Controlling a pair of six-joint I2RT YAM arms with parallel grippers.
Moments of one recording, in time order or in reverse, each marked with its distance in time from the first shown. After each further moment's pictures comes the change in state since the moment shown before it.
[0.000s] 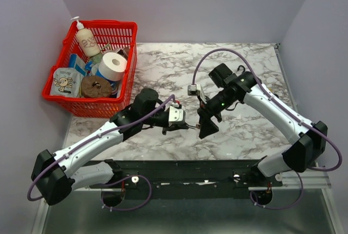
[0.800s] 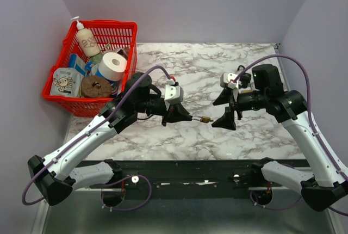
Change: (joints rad) left arm 0.019 -0.010 0.291 -0.147 0.065 -0.298; right arm -0.197 -0.426 -0.119 0.260 -0.008 -0.004
